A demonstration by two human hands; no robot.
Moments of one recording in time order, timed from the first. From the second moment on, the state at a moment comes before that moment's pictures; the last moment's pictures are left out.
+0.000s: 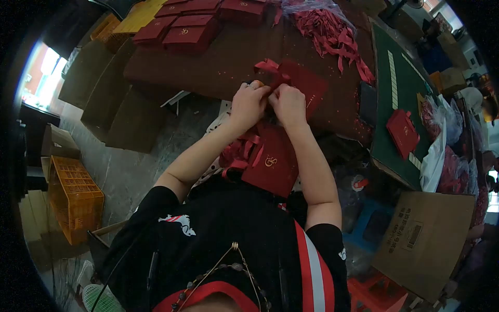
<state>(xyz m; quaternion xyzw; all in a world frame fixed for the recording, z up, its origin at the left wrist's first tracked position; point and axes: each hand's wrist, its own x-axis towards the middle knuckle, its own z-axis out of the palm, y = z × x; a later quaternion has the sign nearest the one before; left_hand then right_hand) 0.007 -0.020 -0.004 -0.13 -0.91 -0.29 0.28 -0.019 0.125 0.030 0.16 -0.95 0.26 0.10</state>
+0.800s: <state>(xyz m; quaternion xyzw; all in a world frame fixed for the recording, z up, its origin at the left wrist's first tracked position) -0.020 -0.021 -0.003 -0.08 -0.93 -0.34 0.14 -0.040 0.153 -0.003 0.13 -0.92 0.35 0.13</state>
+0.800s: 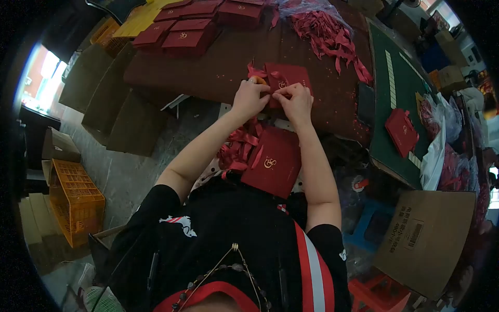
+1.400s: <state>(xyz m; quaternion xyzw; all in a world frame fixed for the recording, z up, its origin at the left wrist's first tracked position) -0.016 -0.035 0.011 -0.13 -0.95 -0.23 0.17 -0.031 0.164 0.003 0.10 -0.95 0.25 0.13</state>
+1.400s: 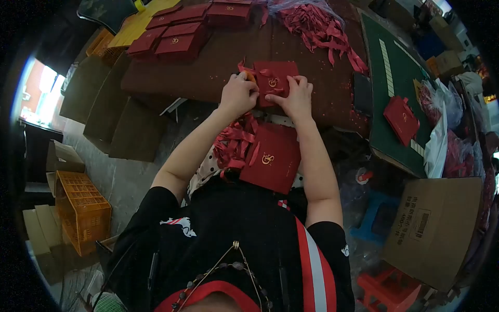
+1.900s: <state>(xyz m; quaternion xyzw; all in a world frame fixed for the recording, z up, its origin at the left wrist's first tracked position) 0.014 -0.084 0.012 -0.10 -0.93 -0.19 0.29 -0.029 0.173 -0.009 0.05 -0.95 0.23 0.22</state>
